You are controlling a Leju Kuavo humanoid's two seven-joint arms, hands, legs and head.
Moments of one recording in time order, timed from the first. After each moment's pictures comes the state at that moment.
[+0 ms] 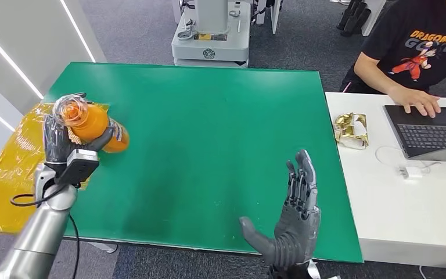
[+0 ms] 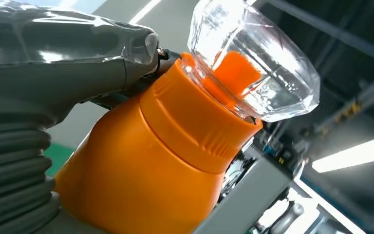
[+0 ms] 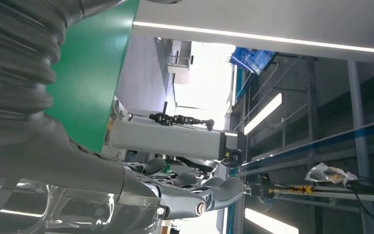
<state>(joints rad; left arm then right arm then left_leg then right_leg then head) -0.36 0.30 -0.16 -1.30 -0.38 0.40 -0.59 0.01 0.03 0.56 -1.66 0.07 -0.46 -0.70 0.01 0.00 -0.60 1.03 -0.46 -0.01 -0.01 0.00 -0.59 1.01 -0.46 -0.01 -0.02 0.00</state>
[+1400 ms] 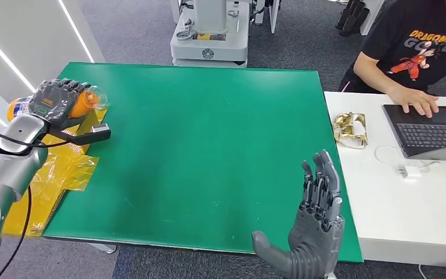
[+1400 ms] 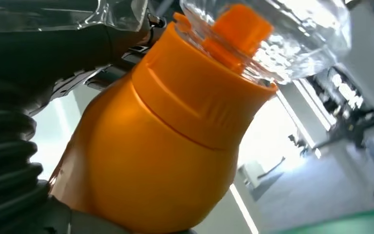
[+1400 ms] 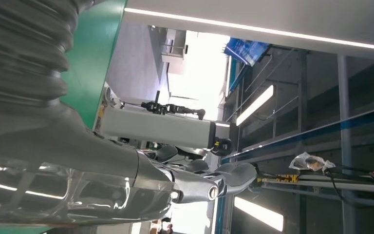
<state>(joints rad) -0.86 0.52 -0.49 -0.64 -1.24 0.43 -0.30 0.10 0.05 0.49 -1.84 0.18 -0.31 -0.66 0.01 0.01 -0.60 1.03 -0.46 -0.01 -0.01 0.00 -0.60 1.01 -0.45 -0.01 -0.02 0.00</state>
